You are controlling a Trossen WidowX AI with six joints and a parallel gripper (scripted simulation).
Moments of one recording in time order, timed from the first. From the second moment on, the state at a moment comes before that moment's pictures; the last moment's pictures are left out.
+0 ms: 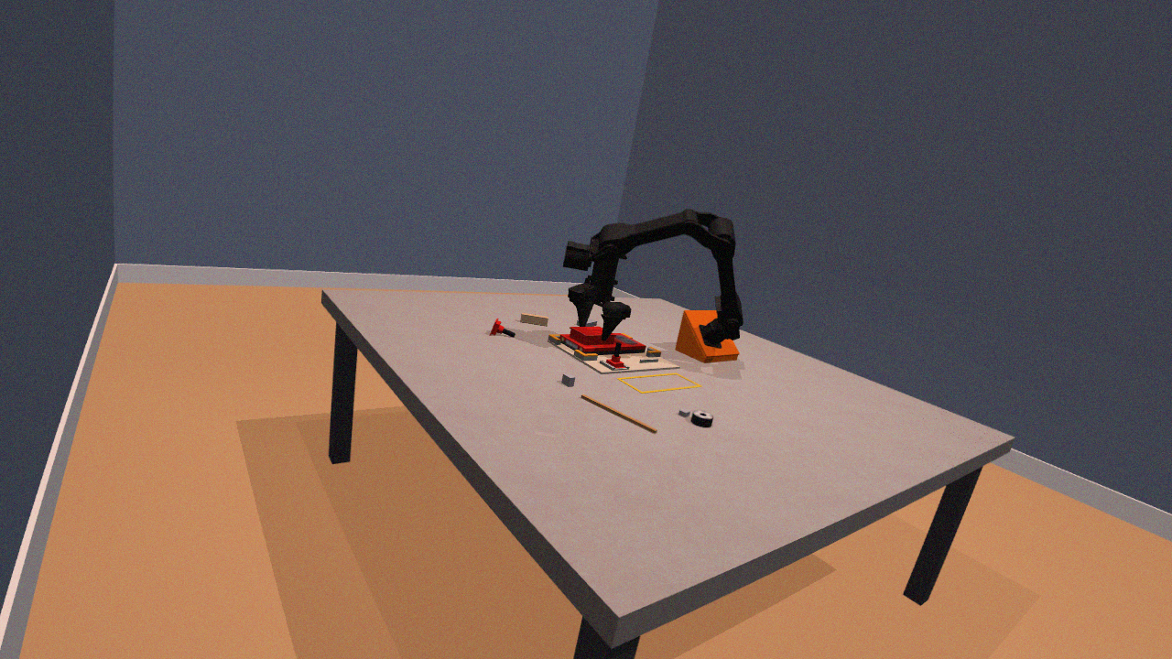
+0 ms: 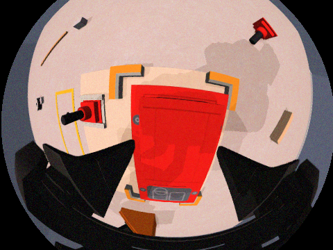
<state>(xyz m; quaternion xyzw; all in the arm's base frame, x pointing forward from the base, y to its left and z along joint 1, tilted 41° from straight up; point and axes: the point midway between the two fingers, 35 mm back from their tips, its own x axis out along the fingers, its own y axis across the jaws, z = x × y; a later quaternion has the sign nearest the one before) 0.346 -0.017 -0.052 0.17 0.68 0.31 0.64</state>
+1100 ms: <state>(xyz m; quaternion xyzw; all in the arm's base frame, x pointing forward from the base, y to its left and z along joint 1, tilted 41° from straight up) 0.345 -0.015 -0.054 0.17 0.68 0.31 0.64</state>
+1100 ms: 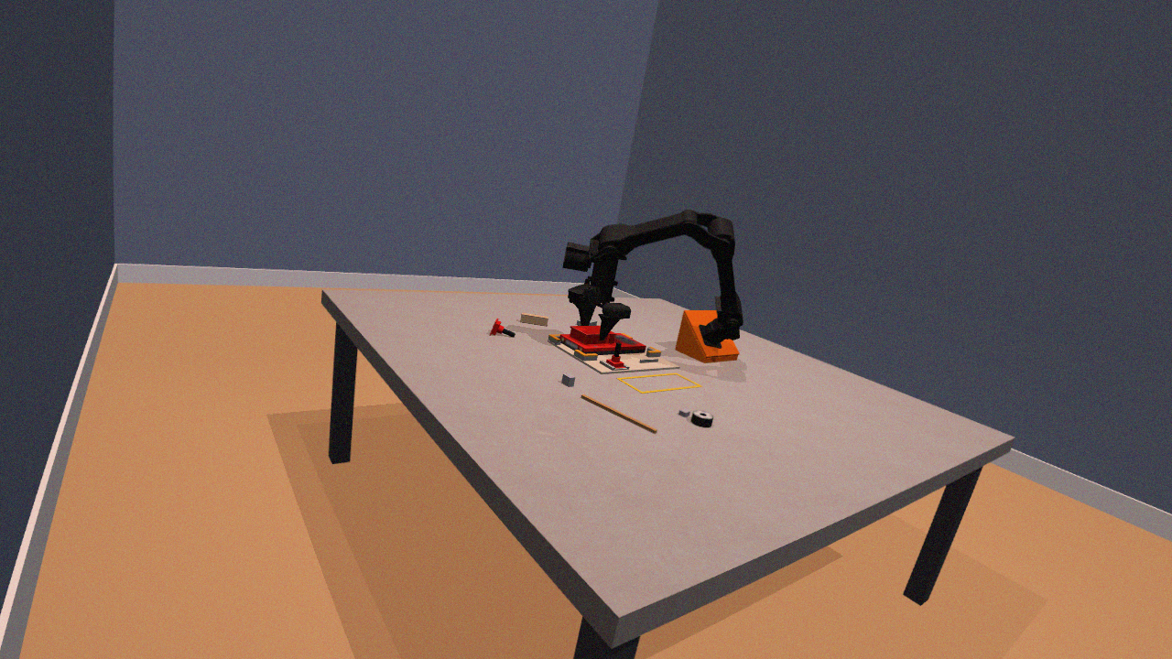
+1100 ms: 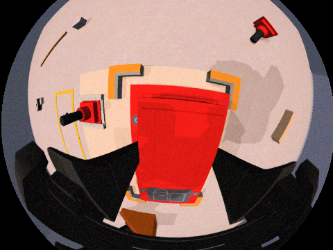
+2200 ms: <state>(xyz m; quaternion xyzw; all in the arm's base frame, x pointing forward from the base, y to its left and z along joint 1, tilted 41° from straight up) 0.347 -0.028 -0.039 0.18 0.69 0.31 0.63</state>
